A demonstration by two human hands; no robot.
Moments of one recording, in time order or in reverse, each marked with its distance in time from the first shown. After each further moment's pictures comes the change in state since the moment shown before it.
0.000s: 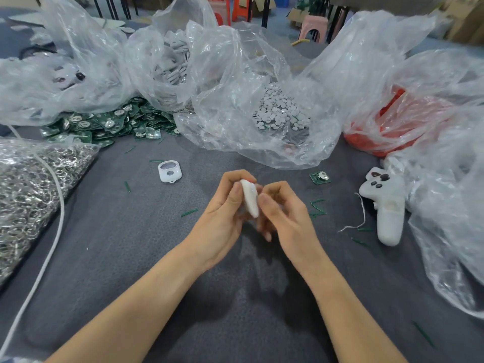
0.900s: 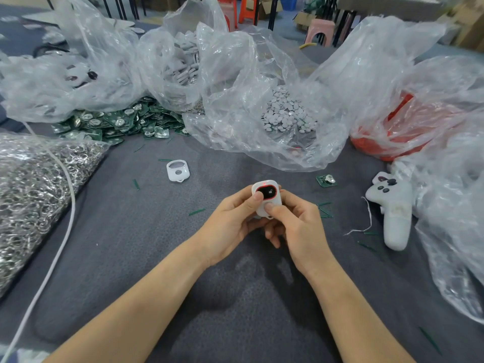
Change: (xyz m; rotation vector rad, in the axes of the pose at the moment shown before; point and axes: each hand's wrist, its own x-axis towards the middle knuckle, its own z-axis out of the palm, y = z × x) left_hand 0.005 0.001 -0.006 0.044 0.016 -0.201; right_hand 0.002 0.006 0.002 0.092 0.062 0.049
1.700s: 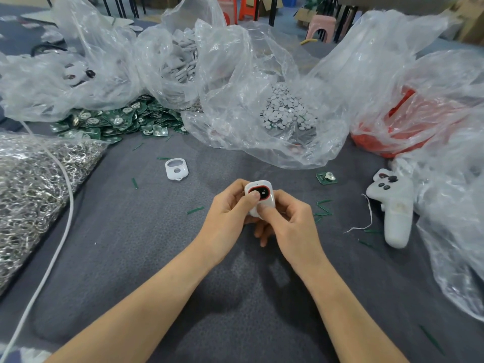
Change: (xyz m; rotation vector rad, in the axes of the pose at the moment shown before) left_hand 0.002 -0.009 0.000 0.142 0.182 0.183; right_hand -0.006 -0.004 0.007 -0.166 0.012 -0.049
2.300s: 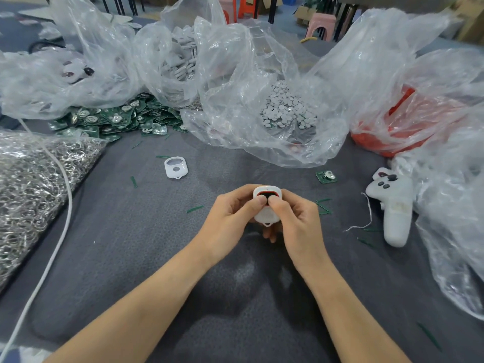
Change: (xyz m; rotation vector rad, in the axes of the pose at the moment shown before) left_hand -0.006 0.006 0.001 0.082 -0.114 0.033; right_hand -0.001 -0.002 -0.001 -0.017 0.081 -0.050
